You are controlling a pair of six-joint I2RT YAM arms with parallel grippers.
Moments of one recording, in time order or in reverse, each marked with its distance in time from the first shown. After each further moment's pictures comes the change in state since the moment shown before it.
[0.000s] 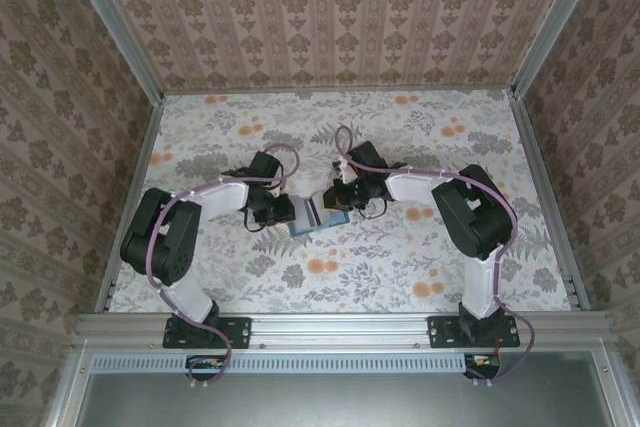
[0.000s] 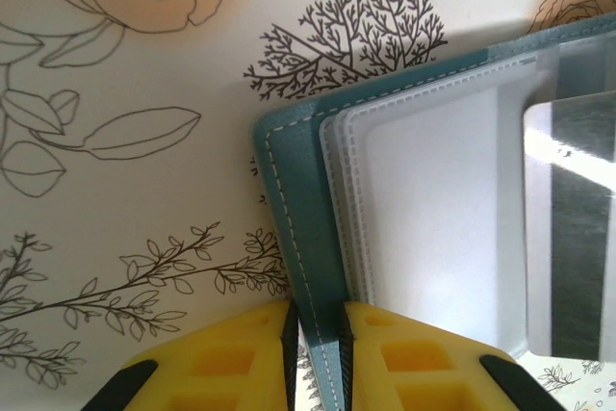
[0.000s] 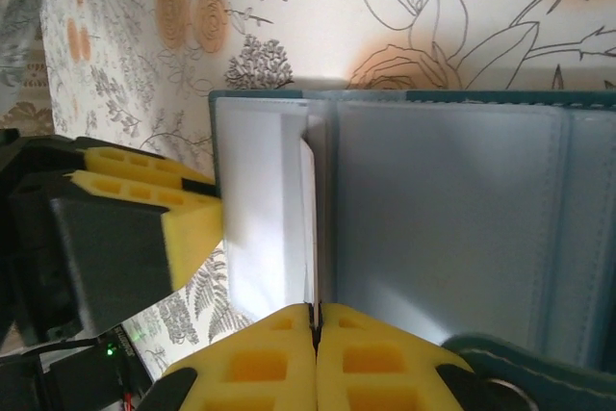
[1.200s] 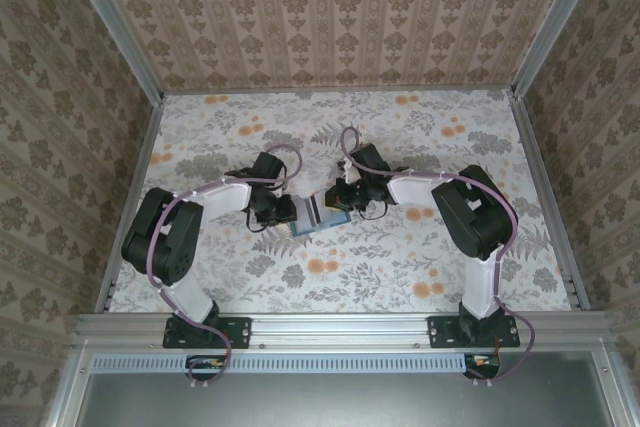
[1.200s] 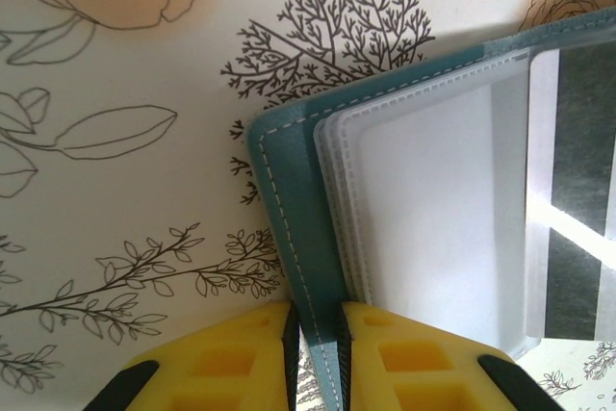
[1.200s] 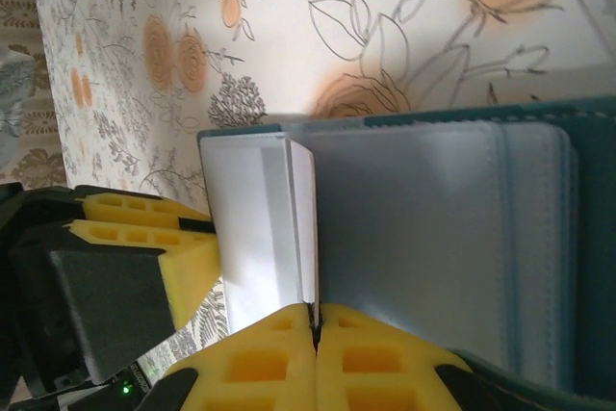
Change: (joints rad) left arm -0.026 0.006 0.004 0.006 -0.017 -0.015; right arm -0.007 -0.009 -0.042 0.091 0.033 0.109
